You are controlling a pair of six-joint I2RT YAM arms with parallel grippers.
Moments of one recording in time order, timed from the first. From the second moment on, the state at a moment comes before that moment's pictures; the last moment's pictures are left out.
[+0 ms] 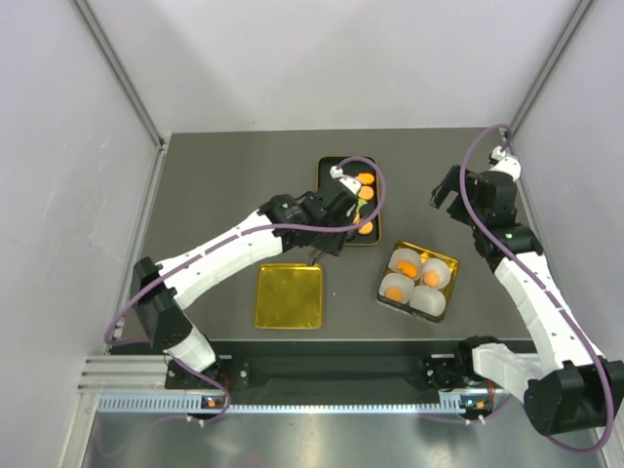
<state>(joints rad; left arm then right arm) -0.97 1.61 1.57 -0.89 -0.23 -0.40 0.14 1.03 0.94 -0.38 0.18 0.48</state>
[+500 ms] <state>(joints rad) -0.88 1.72 1.52 -0.85 -0.20 -0.35 0.14 1.03 0.94 -0.38 0.18 0.48</state>
